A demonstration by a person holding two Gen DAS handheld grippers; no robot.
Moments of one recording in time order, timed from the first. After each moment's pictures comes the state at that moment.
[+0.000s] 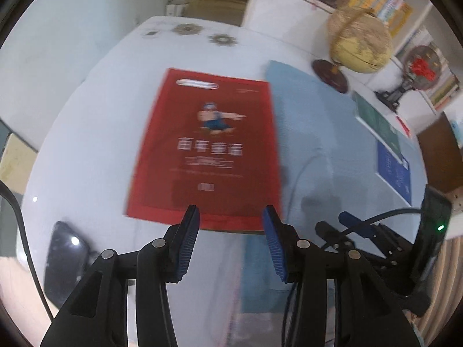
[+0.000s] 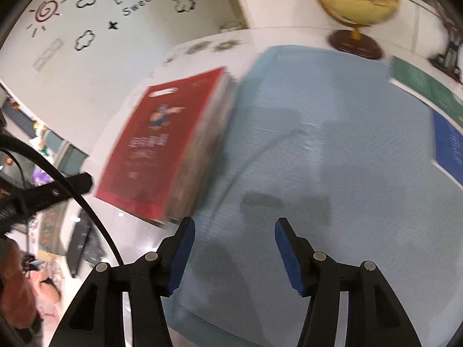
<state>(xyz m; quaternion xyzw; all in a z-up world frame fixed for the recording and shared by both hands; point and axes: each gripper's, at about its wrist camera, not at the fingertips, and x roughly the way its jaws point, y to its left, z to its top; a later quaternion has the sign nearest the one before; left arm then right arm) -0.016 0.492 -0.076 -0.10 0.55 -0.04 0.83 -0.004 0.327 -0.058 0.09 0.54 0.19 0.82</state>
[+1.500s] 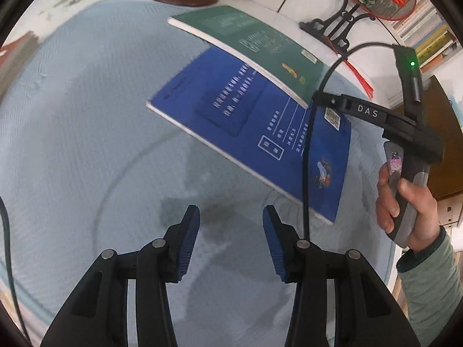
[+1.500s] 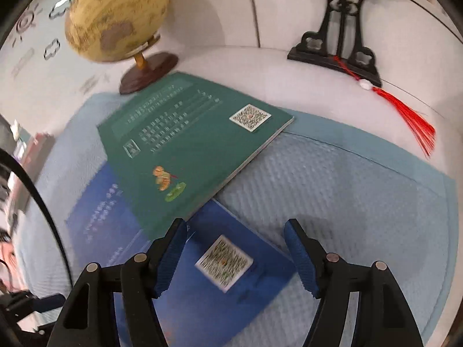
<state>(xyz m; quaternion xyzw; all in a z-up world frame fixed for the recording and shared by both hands) 0.011 0.074 -0.155 -0.17 0.59 -0.05 0.79 0.173 -0.084 -0.136 0.01 0.53 0.20 0.83</state>
